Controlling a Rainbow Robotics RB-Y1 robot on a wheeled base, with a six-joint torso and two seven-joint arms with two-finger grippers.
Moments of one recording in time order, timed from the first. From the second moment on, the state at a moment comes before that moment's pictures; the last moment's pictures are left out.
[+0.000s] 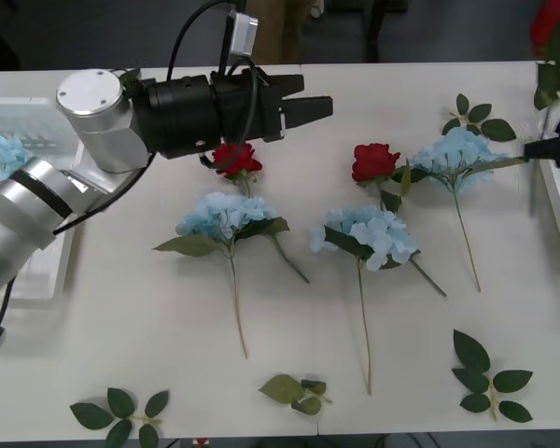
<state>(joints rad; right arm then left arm) -0.56 -0.78 -0.32 -1.12 -1.26 1.42 2.03 -0.80 0.55 -0.53 -1.27 2.27 0.75 -2.71</state>
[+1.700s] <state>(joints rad) -0.56 -0.94 -0.24 -1.05 -1.00 1.39 1.76 -0.85 0.56 -0.36 -1.55 0.82 1.91 -0.88</state>
